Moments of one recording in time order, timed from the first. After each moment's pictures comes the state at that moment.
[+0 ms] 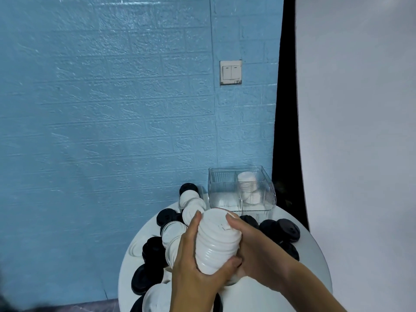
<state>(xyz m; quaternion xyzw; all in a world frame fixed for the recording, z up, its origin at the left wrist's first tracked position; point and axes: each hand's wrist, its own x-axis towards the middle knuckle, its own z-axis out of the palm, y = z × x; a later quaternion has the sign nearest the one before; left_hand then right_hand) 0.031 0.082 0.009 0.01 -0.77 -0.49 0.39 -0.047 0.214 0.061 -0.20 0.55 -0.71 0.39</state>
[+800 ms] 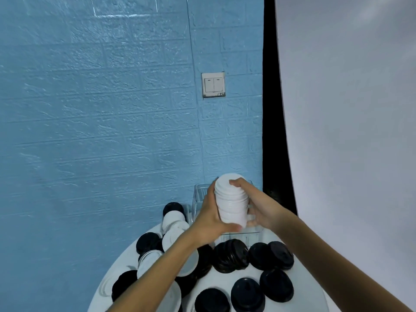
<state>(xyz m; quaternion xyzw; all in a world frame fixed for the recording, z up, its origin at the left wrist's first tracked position) -0.175 0.069 0.054 -0.11 -0.85 -0.49 0.15 -0.208 0.233 0.113 -0.05 0.68 -0.70 0.22</state>
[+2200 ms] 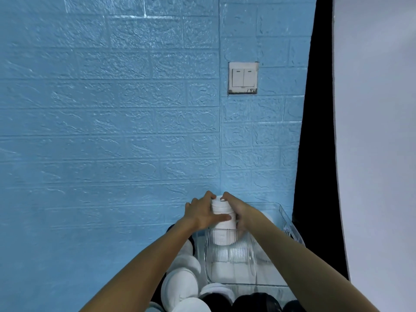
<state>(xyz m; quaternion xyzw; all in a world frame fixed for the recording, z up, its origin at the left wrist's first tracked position) -0.351 -0.054 0.042 0.08 -0.96 -0.24 0.13 -0.410 0.080 0.057 -0.02 0.73 -0.62 0.28</state>
